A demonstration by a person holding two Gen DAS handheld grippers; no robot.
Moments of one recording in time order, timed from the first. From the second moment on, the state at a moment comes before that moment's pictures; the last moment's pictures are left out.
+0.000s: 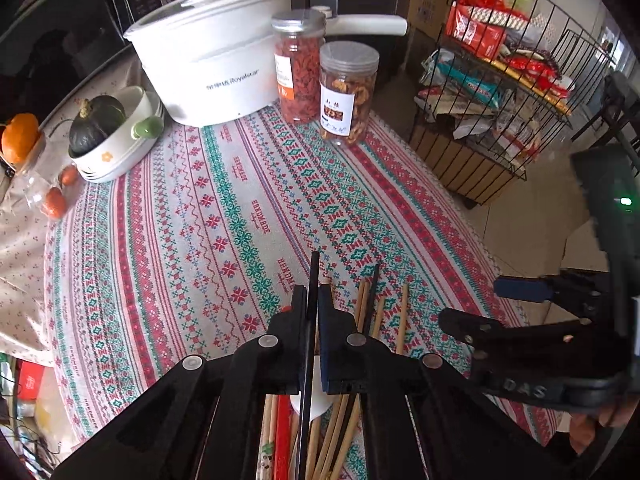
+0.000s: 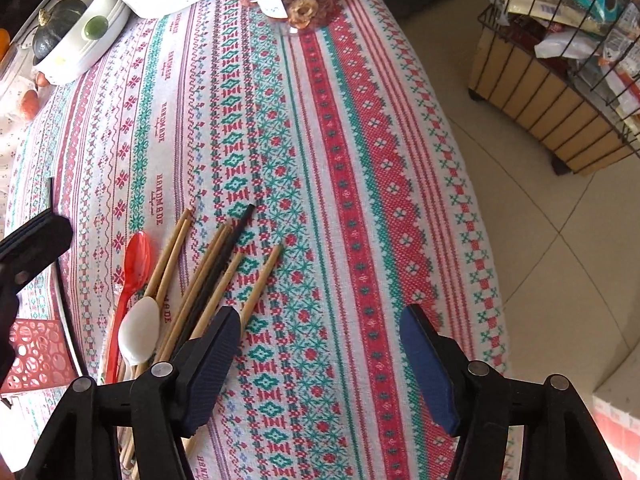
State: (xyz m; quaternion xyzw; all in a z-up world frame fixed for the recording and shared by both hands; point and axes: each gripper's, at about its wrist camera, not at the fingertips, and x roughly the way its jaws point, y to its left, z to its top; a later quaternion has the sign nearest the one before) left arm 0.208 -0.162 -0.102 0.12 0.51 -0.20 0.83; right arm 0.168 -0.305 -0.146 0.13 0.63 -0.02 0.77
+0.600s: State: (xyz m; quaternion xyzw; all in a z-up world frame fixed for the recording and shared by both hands) left arm 0.119 -0.042 -0.025 0.05 0.42 -0.22 0.88; right arm 0.174 -0.259 -0.183 0.14 0.63 -0.03 0.76
